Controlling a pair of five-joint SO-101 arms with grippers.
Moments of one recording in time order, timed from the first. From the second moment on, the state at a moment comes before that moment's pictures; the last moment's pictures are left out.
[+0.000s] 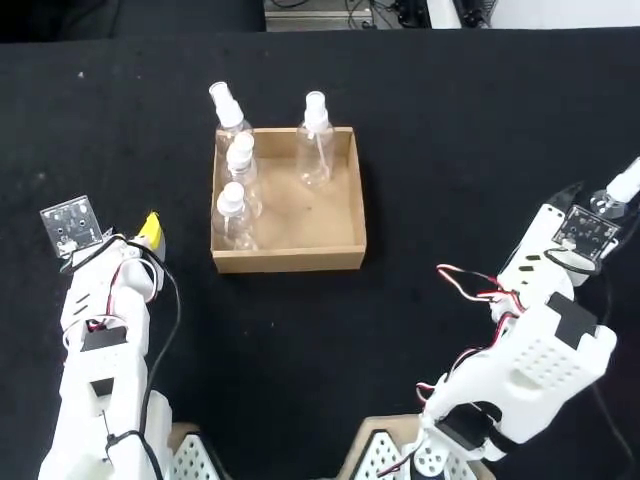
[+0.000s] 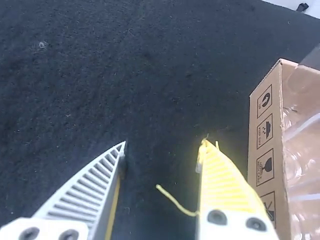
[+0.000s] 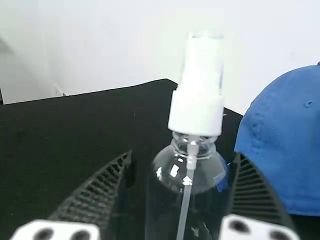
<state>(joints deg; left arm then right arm) -18.0 -50.4 87.0 -2.2 6.6 38.1 23.1 55.7 -67.5 6.1</state>
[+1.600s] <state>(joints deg) -18.0 -50.4 87.0 -2.2 6.6 38.1 23.1 57.0 -67.5 6.1</state>
